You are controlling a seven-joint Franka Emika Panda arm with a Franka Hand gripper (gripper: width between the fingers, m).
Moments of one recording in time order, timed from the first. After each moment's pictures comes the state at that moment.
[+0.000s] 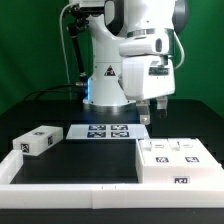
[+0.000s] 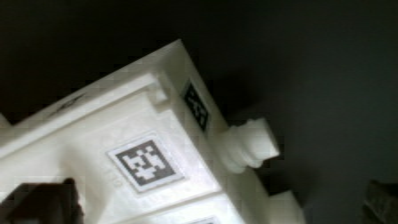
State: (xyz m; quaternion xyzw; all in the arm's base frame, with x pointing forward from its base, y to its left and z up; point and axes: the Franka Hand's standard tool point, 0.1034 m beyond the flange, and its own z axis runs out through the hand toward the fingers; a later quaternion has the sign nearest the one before) arm 0.495 0.064 0.086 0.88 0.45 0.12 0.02
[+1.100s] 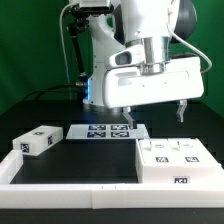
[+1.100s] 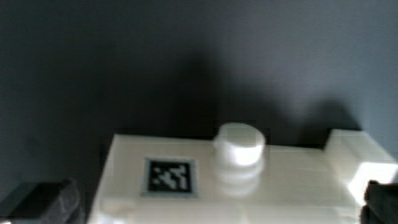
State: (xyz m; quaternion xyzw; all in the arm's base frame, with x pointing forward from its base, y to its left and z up) arm 0.485 0.066 0.065 0.99 0.04 0.10 -0.05
